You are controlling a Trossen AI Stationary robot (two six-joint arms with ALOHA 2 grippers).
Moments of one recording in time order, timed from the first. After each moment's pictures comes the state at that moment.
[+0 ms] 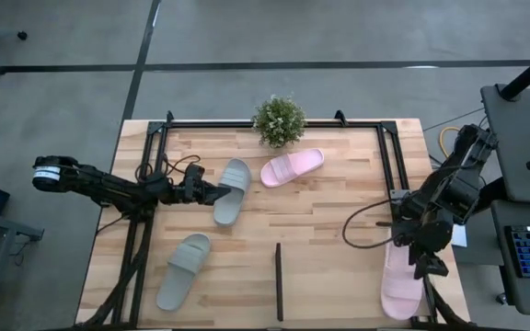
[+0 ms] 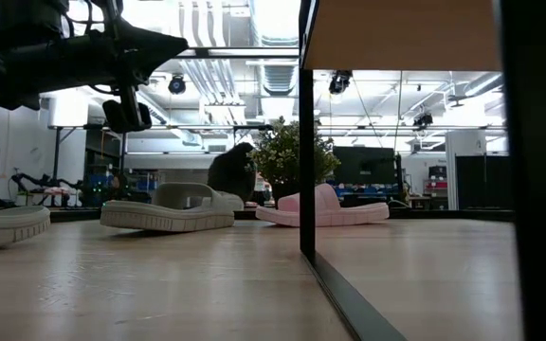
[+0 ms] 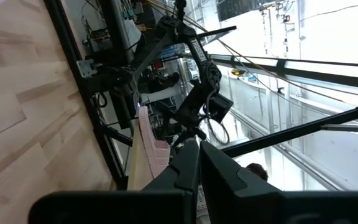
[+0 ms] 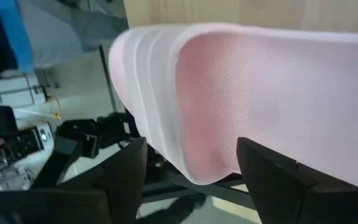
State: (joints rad) left arm 0.02 1.09 0.14 1.19 0.01 -1.35; right arm 0.92 0.82 0.93 -1.00 -0.33 1.22
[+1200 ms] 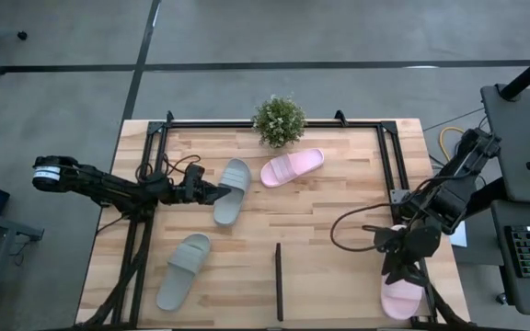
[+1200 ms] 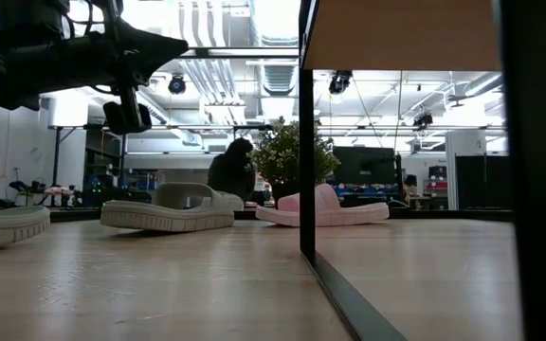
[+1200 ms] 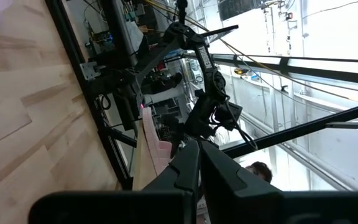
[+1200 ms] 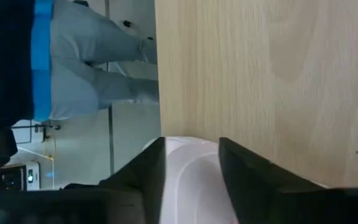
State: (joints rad) left arm 0.02 1.09 0.14 1.19 0.00 -1.33; right arm 0.85 0.95 0.93 -0.74 -0.16 1.08
